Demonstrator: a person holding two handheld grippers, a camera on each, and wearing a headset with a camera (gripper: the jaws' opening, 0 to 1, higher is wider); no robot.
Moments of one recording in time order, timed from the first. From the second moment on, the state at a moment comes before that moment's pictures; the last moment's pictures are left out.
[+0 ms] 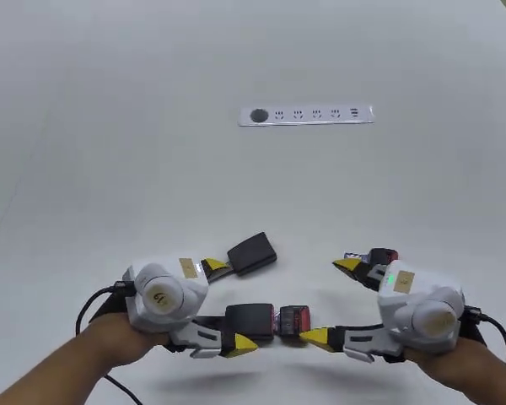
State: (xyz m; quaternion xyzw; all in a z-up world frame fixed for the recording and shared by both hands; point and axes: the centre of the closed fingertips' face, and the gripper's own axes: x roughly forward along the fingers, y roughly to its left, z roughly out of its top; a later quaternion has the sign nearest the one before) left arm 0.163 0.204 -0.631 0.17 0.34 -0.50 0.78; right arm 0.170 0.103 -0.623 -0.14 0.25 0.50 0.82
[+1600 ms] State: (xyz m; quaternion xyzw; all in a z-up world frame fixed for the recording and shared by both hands) left arm 0.253 0.190 -0.690 0.20 0.37 -0.52 0.74; right arm 0.239 -0.010 -0.687 -0.17 0.36 0.51 0.76
